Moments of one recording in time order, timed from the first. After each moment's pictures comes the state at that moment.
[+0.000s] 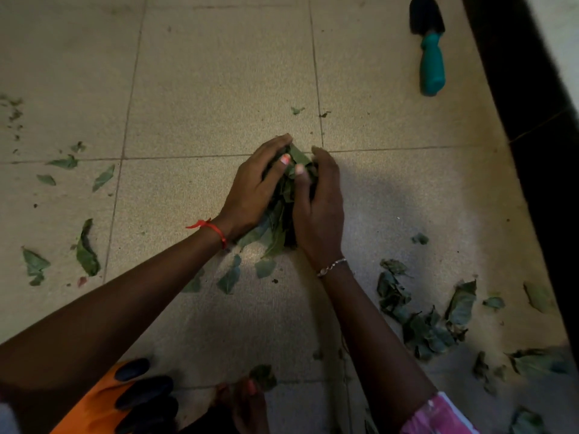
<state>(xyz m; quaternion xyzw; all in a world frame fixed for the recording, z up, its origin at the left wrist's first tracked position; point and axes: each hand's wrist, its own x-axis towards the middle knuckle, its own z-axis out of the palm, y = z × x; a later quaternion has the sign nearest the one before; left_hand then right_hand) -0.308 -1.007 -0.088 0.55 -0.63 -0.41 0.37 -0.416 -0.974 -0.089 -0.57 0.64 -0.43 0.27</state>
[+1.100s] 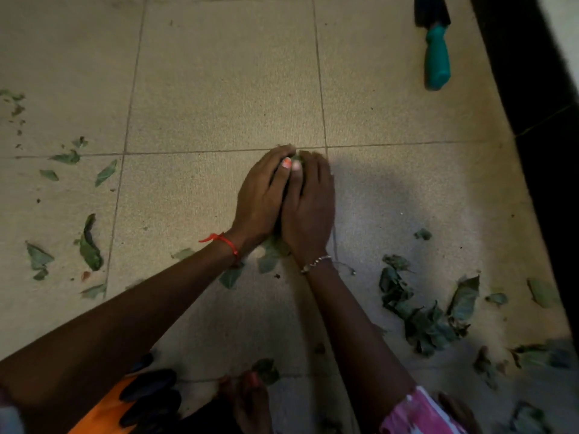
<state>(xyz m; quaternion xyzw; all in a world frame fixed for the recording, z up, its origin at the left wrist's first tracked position) -0.321 -0.986 -0.097 0.58 -0.57 -0.41 0.41 -0.395 -0.974 -0.097 -0.56 0.67 -0.42 0.24</state>
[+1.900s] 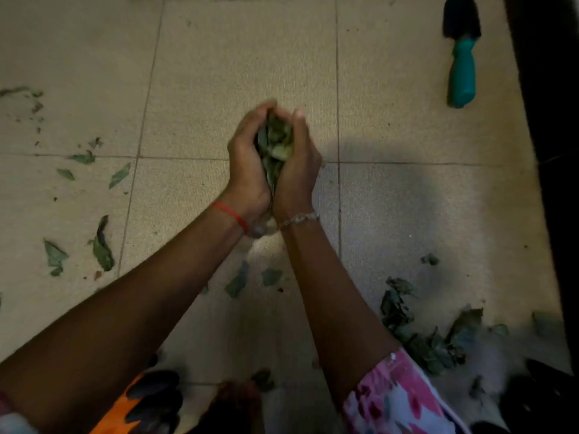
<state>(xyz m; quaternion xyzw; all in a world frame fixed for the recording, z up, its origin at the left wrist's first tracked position) -0.327 -1.033 -0.036 0.44 -0.07 -0.68 0.59 -0.361 -1.033 -0.039 -0.17 0.51 -0.57 0.62</state>
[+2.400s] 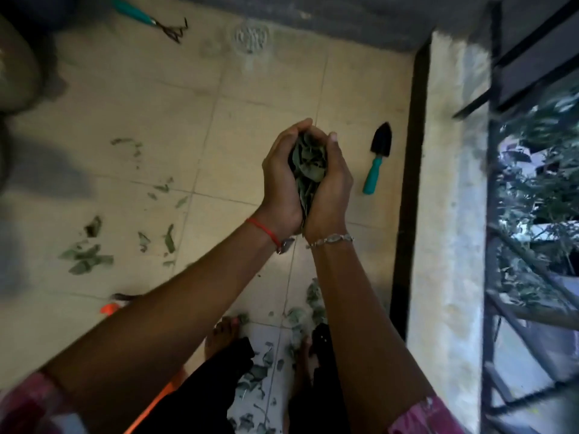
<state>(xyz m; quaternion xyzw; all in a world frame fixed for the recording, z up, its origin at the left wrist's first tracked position) -0.372 -1.044 0.268 0.36 0.02 -0.68 0.64 -0.410 -1.042 0.272 -0.17 0.52 -0.53 0.65</state>
